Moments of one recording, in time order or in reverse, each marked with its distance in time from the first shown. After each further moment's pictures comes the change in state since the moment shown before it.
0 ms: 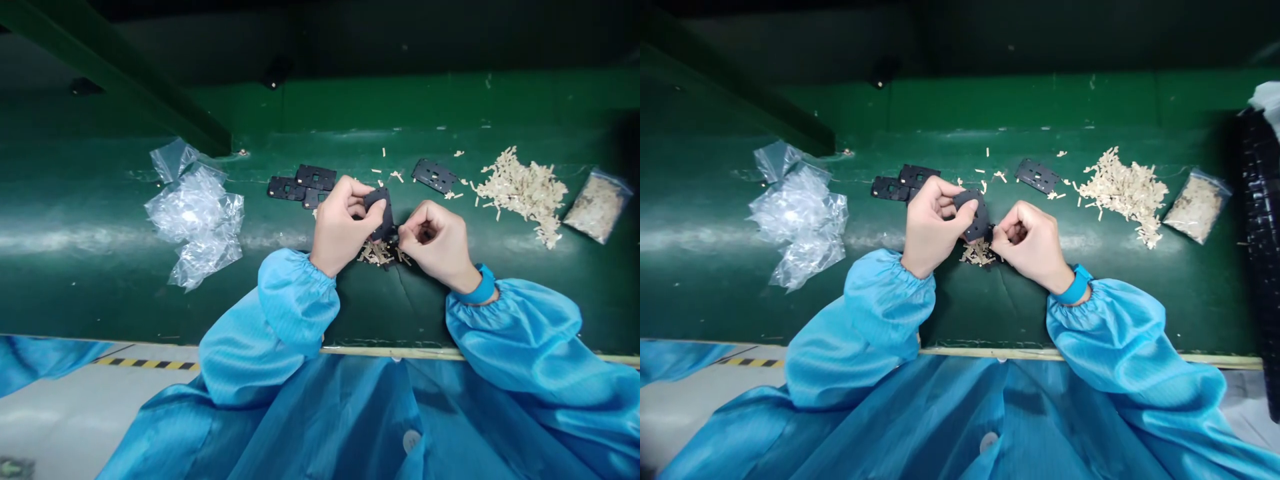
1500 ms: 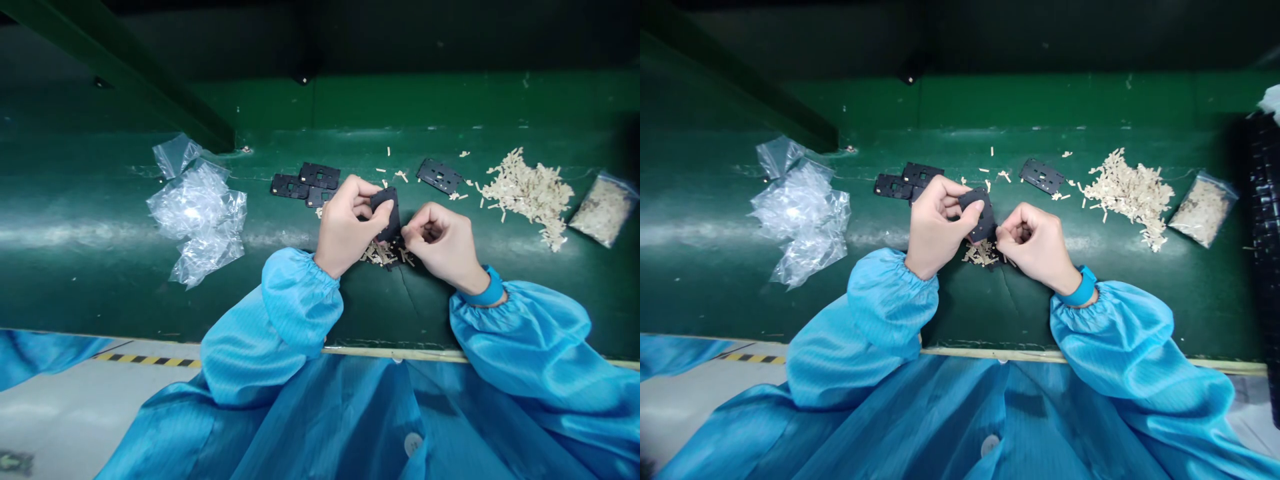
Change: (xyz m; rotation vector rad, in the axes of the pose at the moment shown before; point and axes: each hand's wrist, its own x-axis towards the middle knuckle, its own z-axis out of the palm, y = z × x) left_hand -0.003 0.003 0.002 -0.024 -0.013 0.023; right_hand 0.000 0.000 -0.003 0.103 -0.063 0.112
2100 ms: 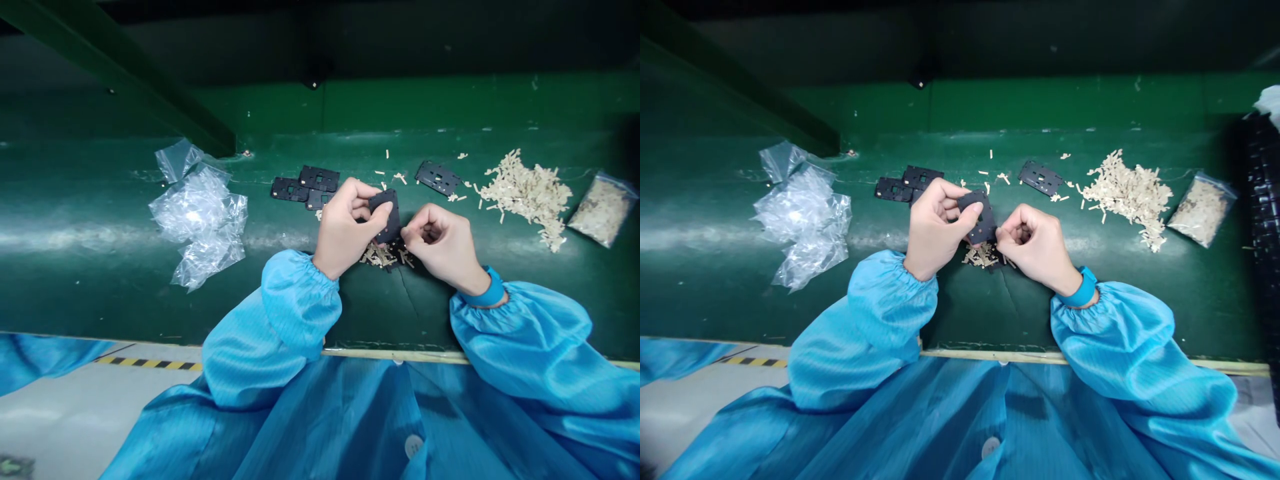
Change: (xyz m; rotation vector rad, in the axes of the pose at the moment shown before) left_hand 0.000 0.002 -0.002 -0.055 -0.031 -0.068; right_hand 0.000 0.000 -0.001 0.034 -0.015 0.031
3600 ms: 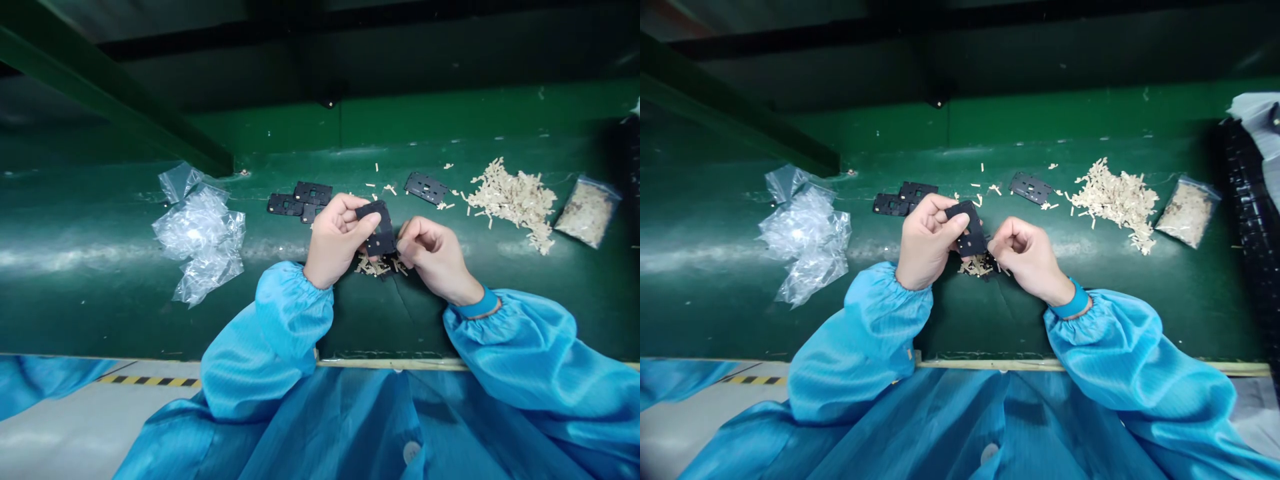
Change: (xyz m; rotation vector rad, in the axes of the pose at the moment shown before) left_hand -0.003 0.008 -0.005 -0.344 -0.096 -0.190; right_hand -0.005 -0.001 0.004 0.496 -0.097 0.097
